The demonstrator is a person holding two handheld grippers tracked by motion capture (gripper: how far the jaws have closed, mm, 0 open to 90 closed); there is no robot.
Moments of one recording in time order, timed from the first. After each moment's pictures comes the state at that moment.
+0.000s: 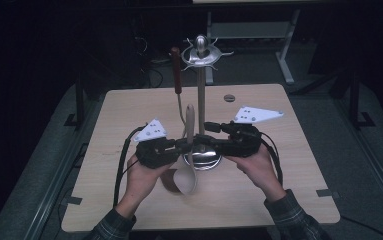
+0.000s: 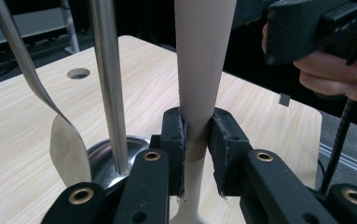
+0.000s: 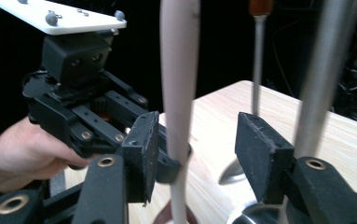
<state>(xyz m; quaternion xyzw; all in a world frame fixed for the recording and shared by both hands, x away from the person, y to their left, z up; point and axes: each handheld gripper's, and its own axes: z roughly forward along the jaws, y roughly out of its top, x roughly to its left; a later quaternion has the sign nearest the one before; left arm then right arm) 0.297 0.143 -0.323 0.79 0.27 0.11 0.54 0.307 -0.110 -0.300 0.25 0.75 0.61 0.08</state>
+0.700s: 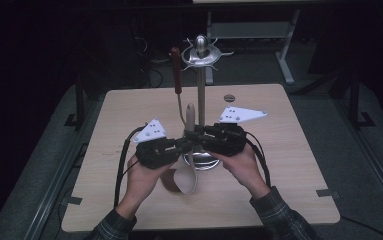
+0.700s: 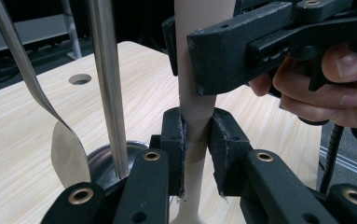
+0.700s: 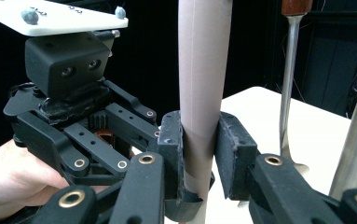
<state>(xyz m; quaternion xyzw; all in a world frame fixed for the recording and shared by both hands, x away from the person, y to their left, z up) 0.294 0.143 -0.321 0.79 0.27 0.11 0.54 0.314 -0.082 -0.305 0.25 0.74 0.62 0.08</state>
